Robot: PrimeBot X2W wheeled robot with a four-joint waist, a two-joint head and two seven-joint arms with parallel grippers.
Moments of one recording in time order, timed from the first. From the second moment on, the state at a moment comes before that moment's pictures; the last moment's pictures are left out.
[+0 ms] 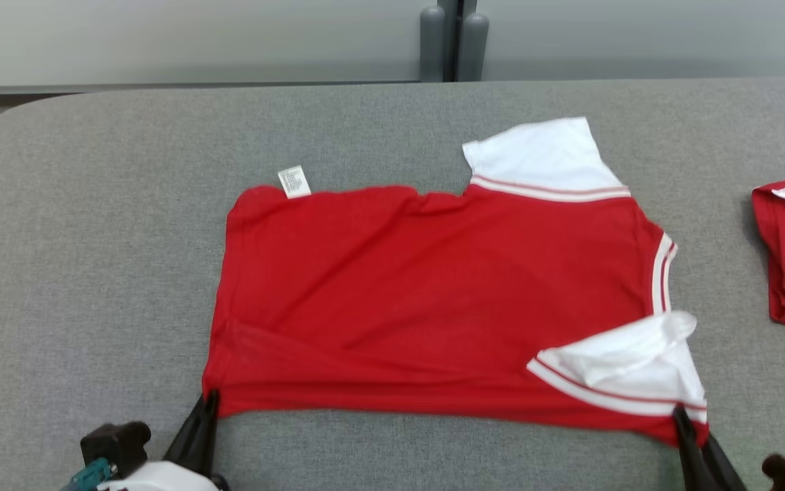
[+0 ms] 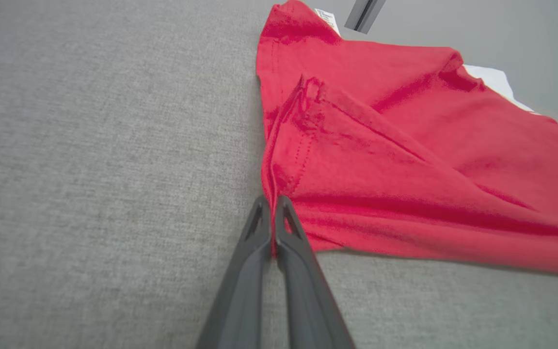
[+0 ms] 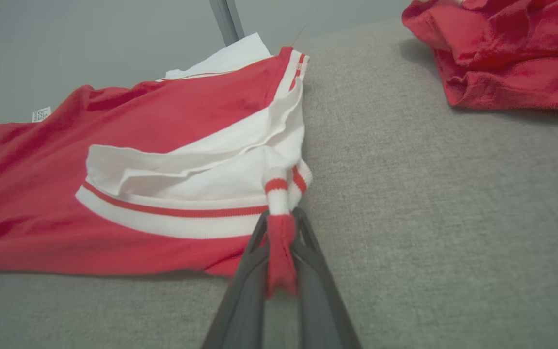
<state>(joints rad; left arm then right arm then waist) -0.03 0.17 -0.20 0.39 -0.54 -0.07 -0.16 0.12 -0.15 0.08 0.26 0.38 0.13 -0.21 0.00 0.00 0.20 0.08</state>
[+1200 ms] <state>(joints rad) 0.06 0.23 -0.18 -0.01 -0.40 0.11 -0.21 0.18 -0.11 -0.03 -0.23 0.20 0.13 -0.10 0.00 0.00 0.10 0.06</state>
